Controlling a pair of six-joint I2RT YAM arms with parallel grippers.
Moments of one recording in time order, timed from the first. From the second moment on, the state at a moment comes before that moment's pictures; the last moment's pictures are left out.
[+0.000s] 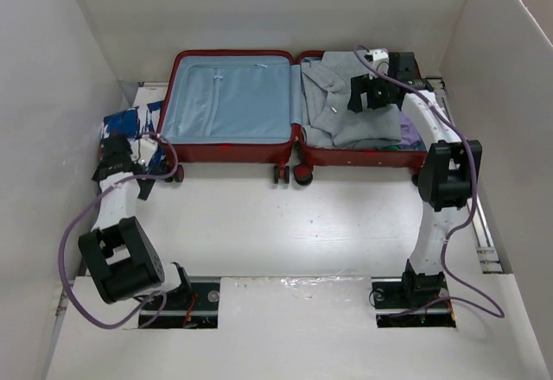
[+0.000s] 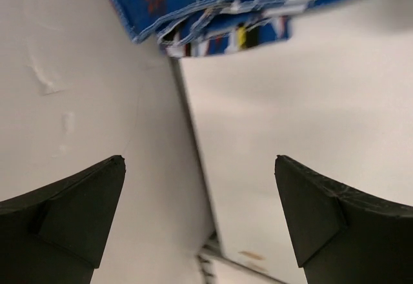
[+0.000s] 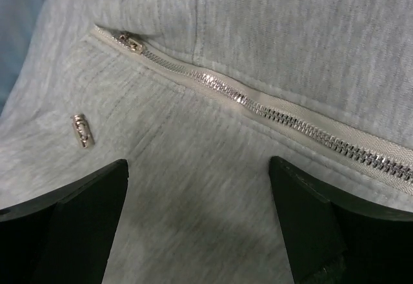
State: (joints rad) left arm 0.35 1.35 0.89 -0.44 -0.22 0.72; right arm 0.07 2.06 1.88 -0.54 -0.33 -0.14
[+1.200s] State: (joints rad) left arm 0.51 1.31 0.73 -0.17 0.27 1.63; right arm 0.18 1.74 1.70 -0.59 -0.25 -0.17
